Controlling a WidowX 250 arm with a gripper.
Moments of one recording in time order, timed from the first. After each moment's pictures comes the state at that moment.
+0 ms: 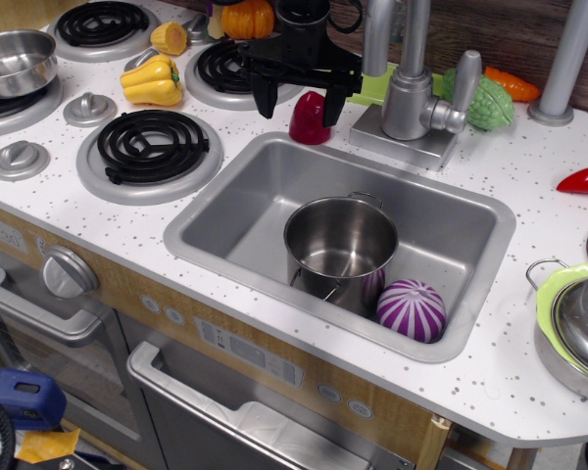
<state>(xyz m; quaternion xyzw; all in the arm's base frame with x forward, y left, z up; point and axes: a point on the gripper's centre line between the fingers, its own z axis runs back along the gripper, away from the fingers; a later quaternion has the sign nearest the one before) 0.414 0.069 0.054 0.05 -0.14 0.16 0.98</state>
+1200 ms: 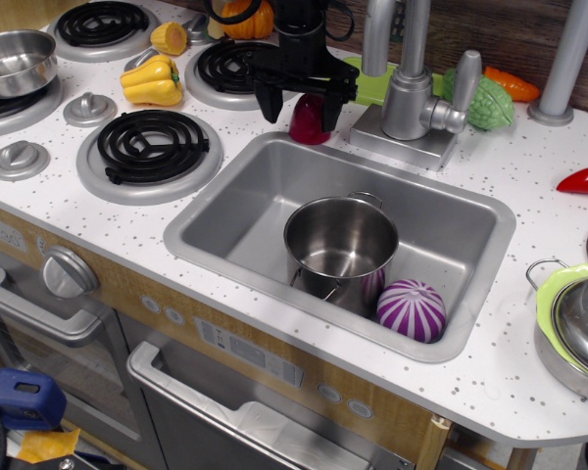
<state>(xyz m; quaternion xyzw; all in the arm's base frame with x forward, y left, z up) 0.442 0.083 0.029 0.02 -0.14 0.11 0.98</state>
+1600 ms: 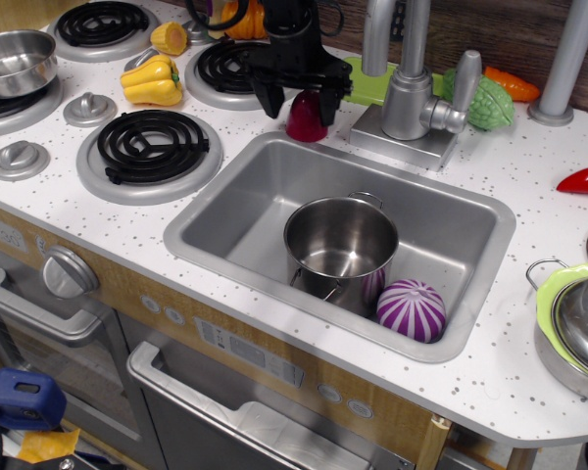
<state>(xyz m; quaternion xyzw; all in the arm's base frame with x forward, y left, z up) 0.449 0.088 0.025 -0.01 -0.17 0.09 0.98</state>
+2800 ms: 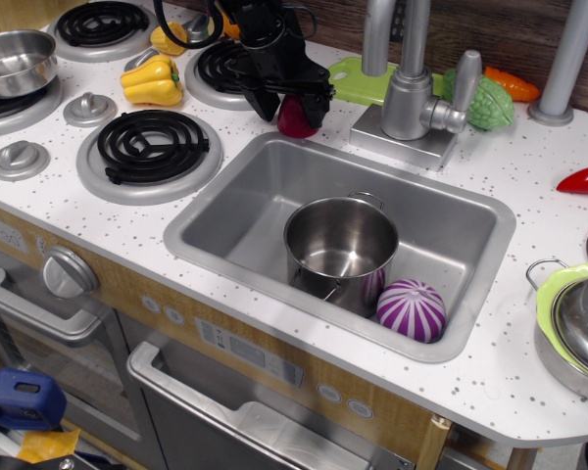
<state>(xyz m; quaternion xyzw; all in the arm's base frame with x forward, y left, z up) 0.456 0.103 0.014 -0.05 -0.20 0.03 0.98</state>
